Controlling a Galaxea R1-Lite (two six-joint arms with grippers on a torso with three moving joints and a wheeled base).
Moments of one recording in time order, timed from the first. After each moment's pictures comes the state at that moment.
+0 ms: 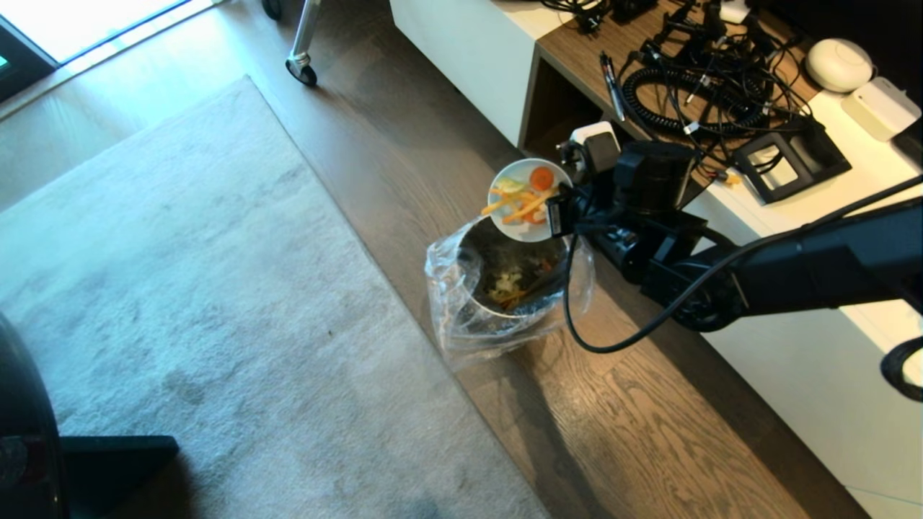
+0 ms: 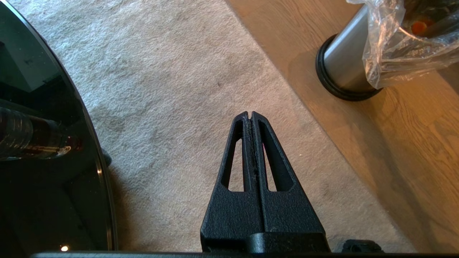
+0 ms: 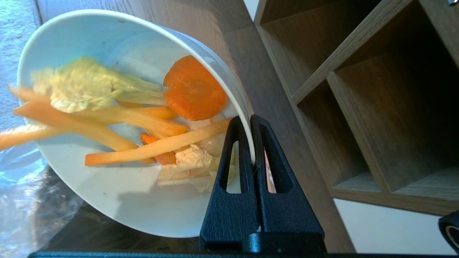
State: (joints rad) left arm 0.00 0.00 0.00 0.00 0.01 -0.05; right arm 0.54 2.05 -1.36 -0.78 -0.37 -0.26
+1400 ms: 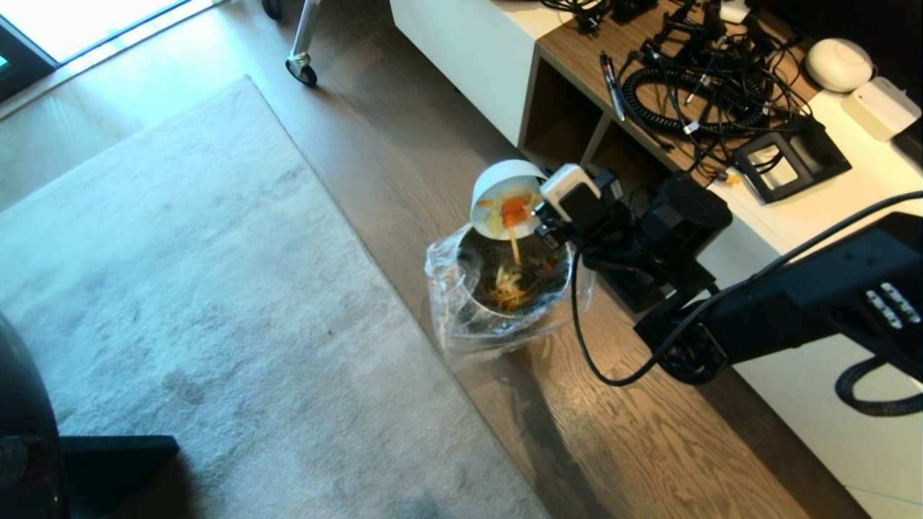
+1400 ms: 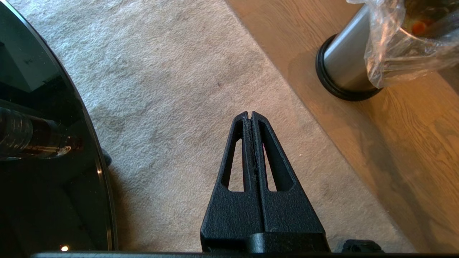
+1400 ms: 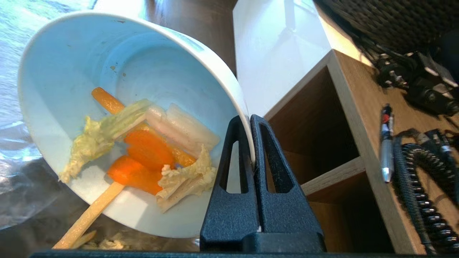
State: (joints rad) left arm 0.00 0.00 0.00 0.00 0.01 -0.05; right arm 0.53 2.12 -1.16 -1.39 -0.03 -0.81
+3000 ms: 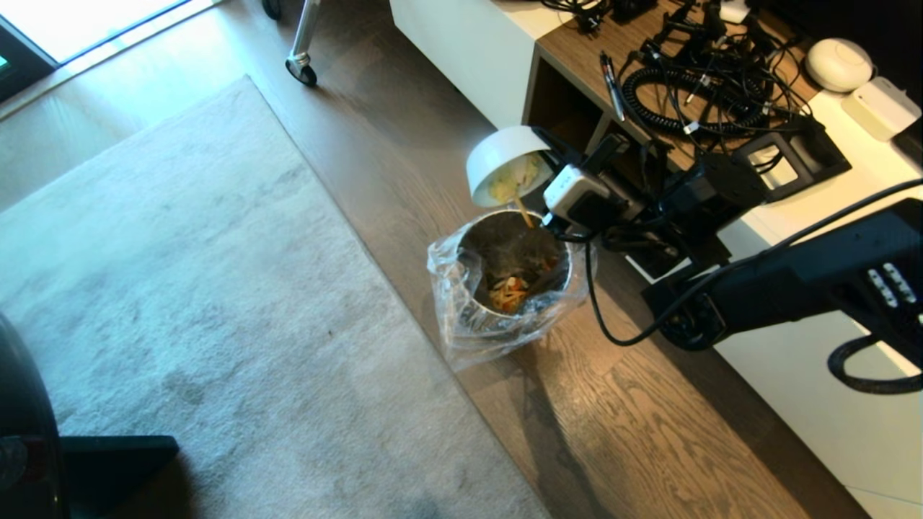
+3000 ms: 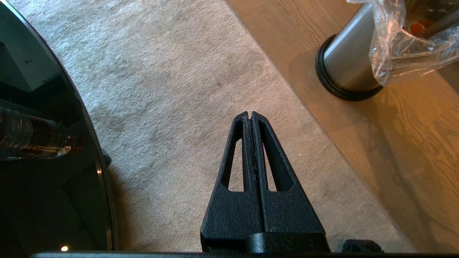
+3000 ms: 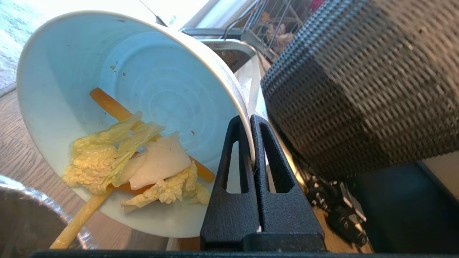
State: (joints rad) left arm 0.00 0.00 0.00 0.00 0.01 -0.05; right arm 0.47 2.14 -1.30 -1.48 0.33 -1.10
